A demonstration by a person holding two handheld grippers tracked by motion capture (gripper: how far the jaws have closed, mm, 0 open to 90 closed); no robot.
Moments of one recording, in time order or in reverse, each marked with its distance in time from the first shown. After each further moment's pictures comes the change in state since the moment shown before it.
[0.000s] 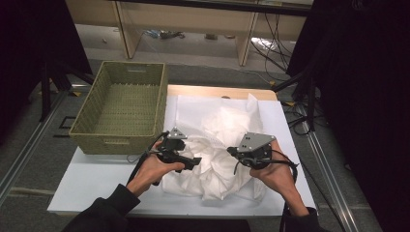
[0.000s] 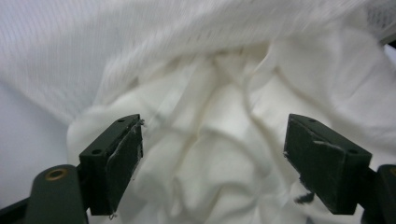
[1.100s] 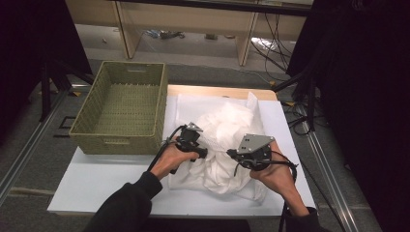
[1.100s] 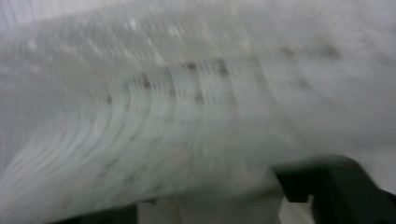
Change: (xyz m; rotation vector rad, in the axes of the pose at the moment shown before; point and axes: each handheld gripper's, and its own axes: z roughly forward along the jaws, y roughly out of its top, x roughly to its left) left arm 0.006 0.023 0.055 0.057 -0.058 0.005; right arm 0.001 -0.004 0.002 0.011 0.036 0.014
